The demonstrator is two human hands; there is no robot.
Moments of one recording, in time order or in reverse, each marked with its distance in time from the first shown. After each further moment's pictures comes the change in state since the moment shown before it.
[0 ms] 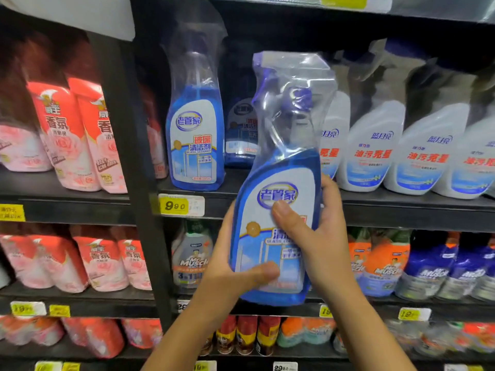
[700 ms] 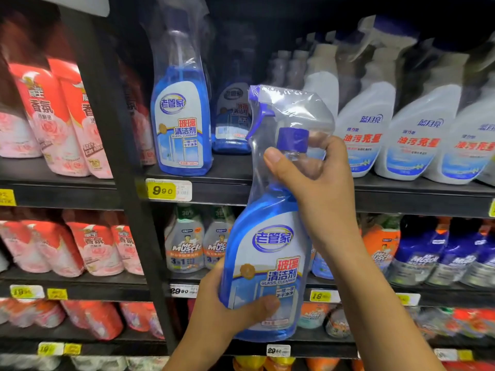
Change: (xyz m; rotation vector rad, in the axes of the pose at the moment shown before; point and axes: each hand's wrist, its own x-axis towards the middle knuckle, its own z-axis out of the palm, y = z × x) left_hand -0.046 -0.022 0.026 0.145 0.131 -0.086; right_hand 0.025 -0.031 -0.011 -0.164 0.092 -0.006
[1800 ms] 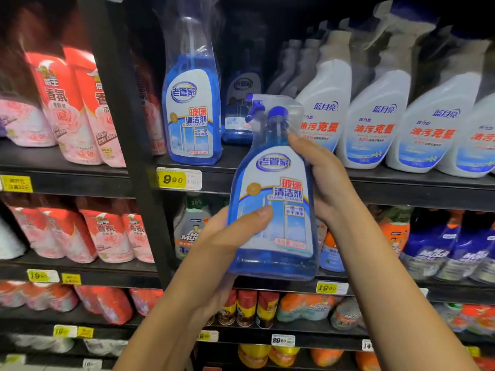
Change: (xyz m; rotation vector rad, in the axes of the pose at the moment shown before) left_hand 0.017 0.063 0.002 -0.268 -0.087 -0.186; right_hand 0.033 0.028 -0.001 0.508 -0.241 0.482
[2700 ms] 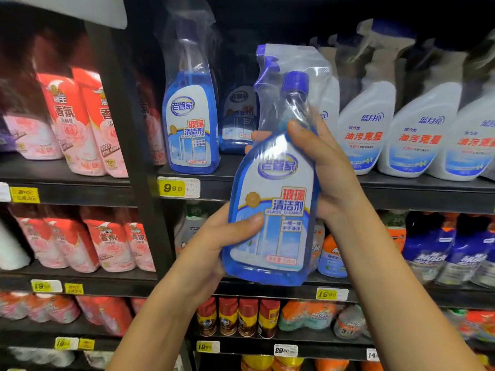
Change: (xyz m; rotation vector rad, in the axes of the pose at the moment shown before) left_hand 0.011 0.003 -0.011 0.072 -0.154 0.046; right_hand -0.018 -0.026 0.017 0.031 -0.203 -0.176
